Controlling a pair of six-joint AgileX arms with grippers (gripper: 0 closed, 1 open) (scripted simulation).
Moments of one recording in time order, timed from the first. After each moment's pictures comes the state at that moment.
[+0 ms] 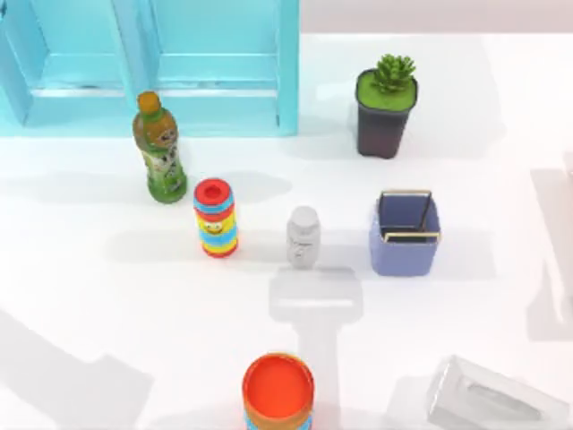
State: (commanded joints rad) left arm 1.23 1.12 1.62 -0.63 0.98 -1.03; right arm 0.00 0.00 0.00 0.00 0.00 0.00
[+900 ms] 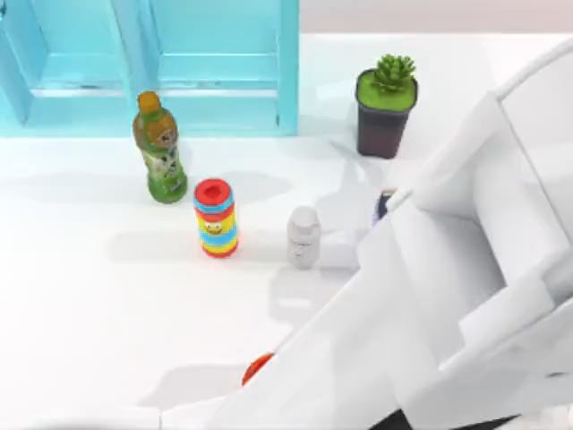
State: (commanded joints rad) left arm 1.73 0.71 2.79 0.19 1.63 -2.85; right arm 0.00 0.00 0.00 0.00 0.00 0.00
